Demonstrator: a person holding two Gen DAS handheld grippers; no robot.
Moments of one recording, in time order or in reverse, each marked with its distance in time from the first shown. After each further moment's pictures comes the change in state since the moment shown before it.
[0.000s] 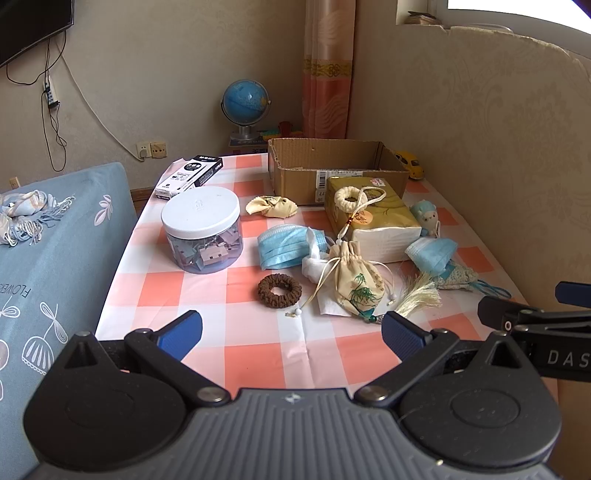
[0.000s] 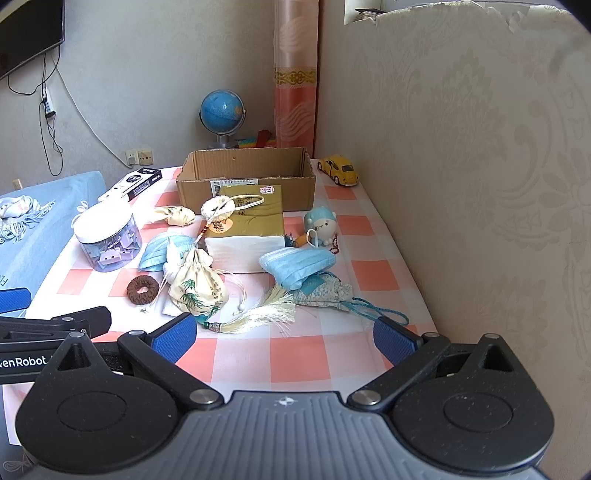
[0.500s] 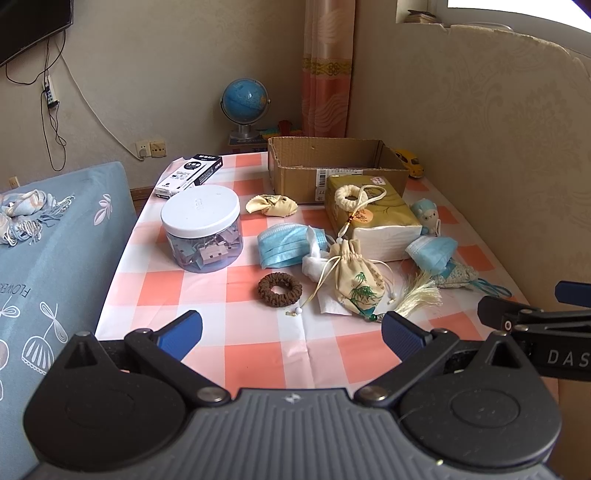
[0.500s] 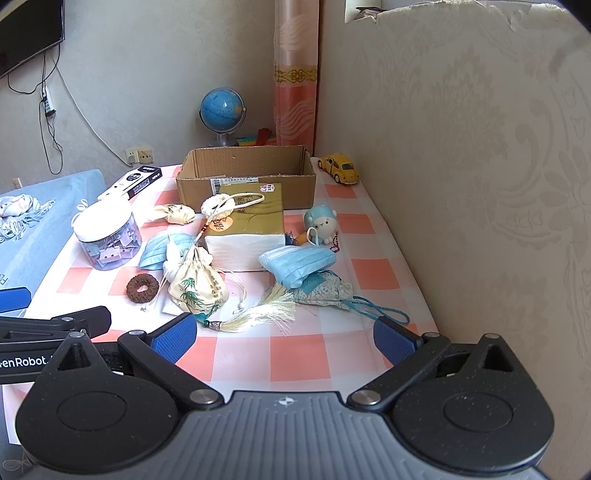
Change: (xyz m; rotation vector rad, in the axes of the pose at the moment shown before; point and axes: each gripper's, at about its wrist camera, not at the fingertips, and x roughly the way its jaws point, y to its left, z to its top) left arm 0.002 0.000 -0.001 0.000 0.002 -0.002; right arm 0.001 0.000 0.000 0.001 0.004 0.000
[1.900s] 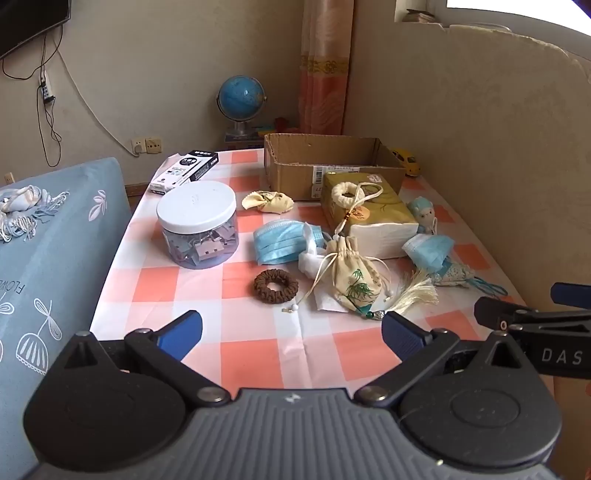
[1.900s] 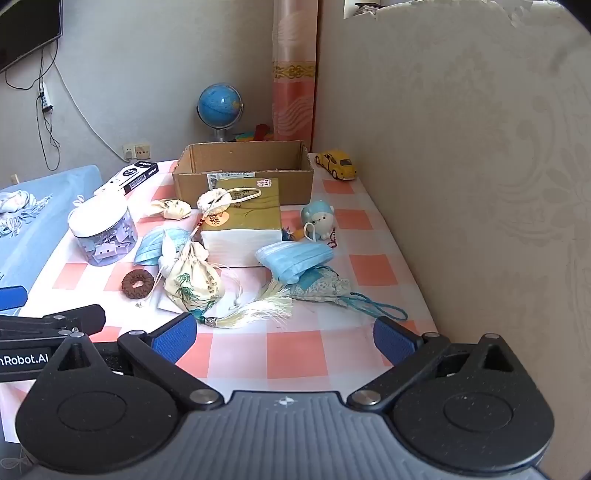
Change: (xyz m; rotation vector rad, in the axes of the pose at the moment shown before) left arm 0.001 -0.005 -0.003 0.003 -0.004 0.002; right arm 0.005 0.000 -0.002 -0.001 0.014 -0.006
